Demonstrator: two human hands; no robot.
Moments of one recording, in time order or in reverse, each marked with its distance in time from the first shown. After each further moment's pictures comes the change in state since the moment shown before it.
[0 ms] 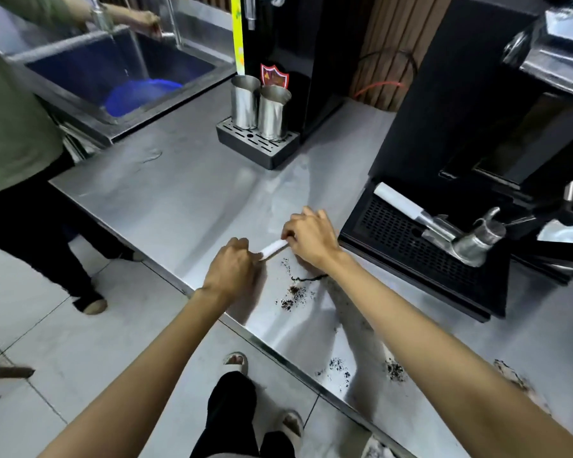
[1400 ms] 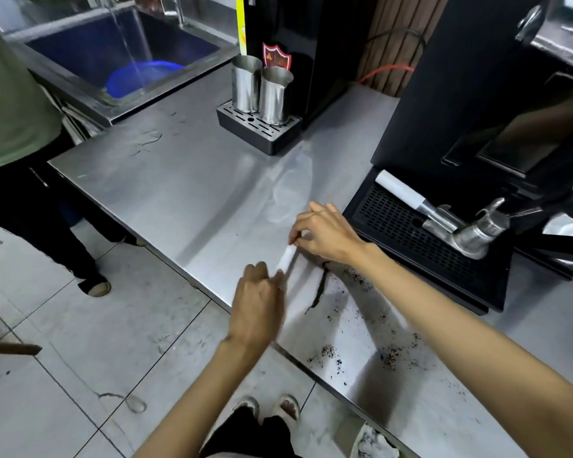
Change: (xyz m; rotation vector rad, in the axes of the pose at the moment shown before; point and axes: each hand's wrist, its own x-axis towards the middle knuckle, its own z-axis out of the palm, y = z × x) left_hand -0.056 0.060 0.034 -0.178 0.305 -0.028; right_hand -0.028 0.024 -0.020 0.116 -0.073 -0.194
